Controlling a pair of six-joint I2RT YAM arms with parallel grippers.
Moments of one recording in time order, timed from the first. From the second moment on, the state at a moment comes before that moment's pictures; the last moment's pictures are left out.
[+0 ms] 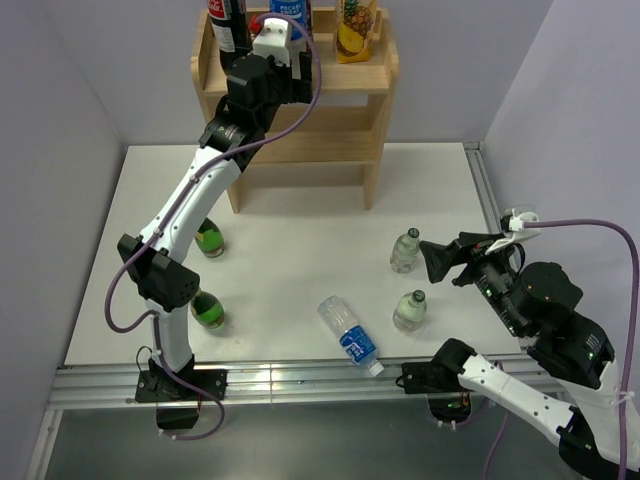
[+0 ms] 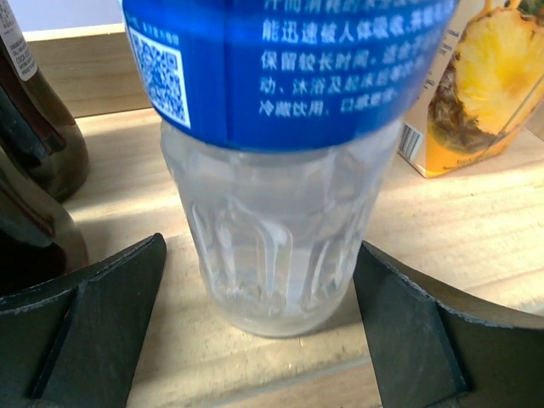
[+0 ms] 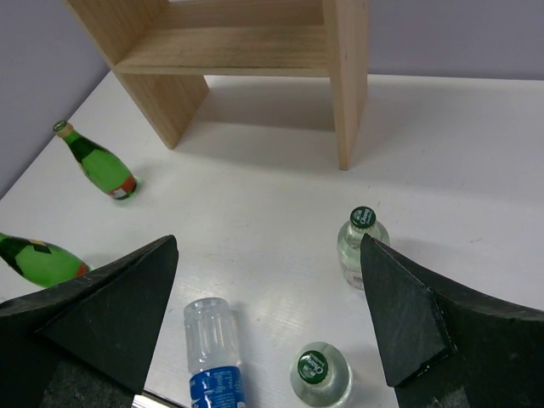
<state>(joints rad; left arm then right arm) -0.55 1.95 2.23 -0.22 -0.29 -0.03 0.77 0.47 1.14 -0.79 0.43 0.27</state>
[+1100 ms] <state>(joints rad) -0.79 1.42 1.67 -0.26 -0.30 -0.02 0.77 0.53 1.14 -0.78 0.40 0.23</state>
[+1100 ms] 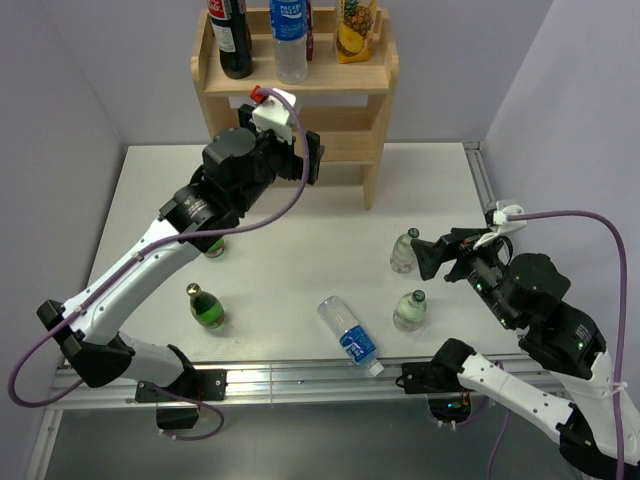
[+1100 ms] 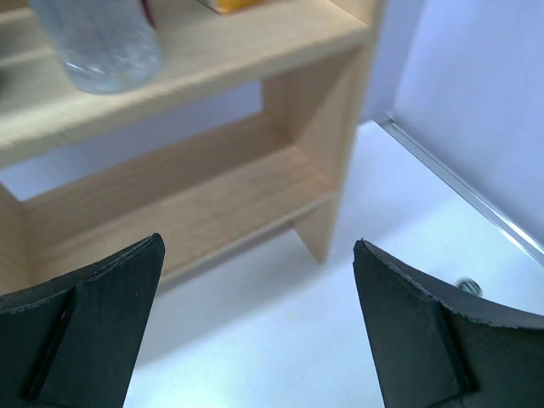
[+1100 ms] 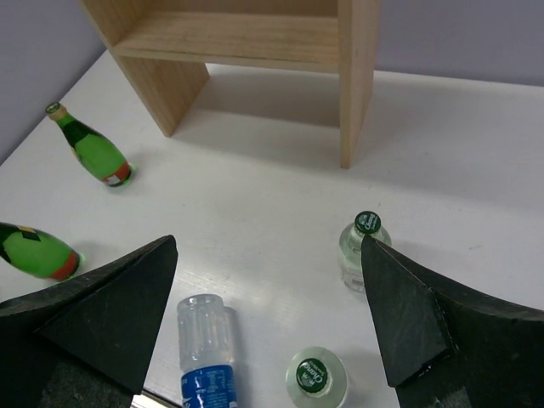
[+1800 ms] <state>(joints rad) -1.03 1.35 1.43 -0.54 -0.31 -0.10 0.77 0.39 1.07 -0.74 0.43 0.23</state>
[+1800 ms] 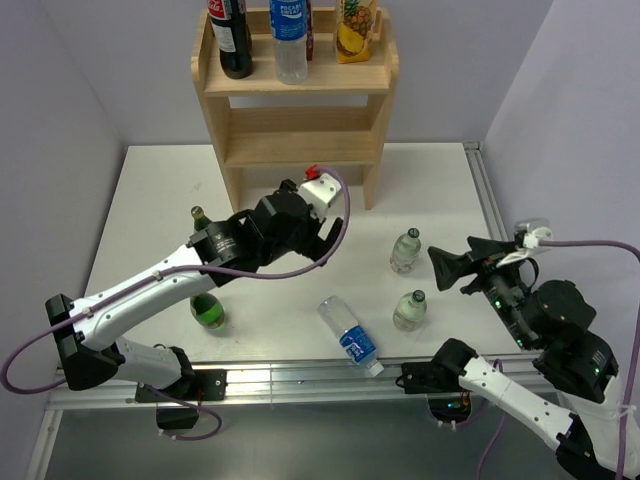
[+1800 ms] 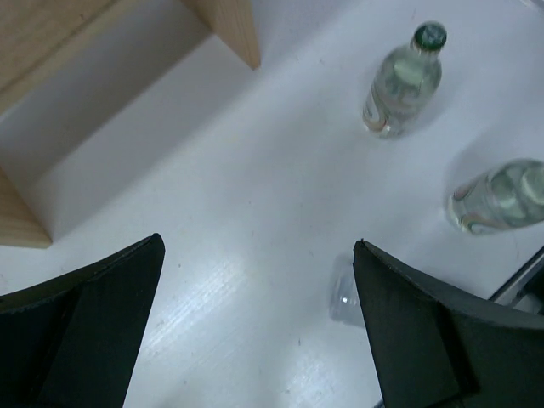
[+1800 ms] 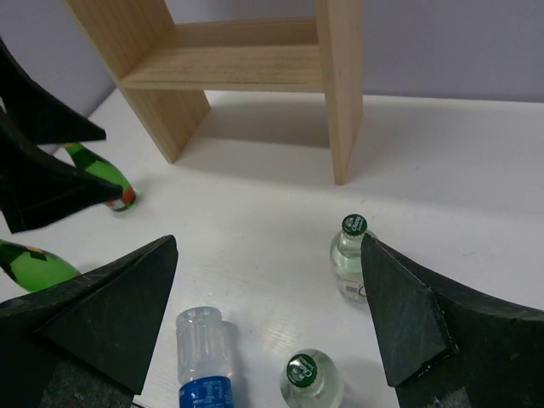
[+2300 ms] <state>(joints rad) -1.30 1.35 1.12 -0.61 -0.30 0.08 0.77 0.28 1.07 -0.81 0.43 0.22</state>
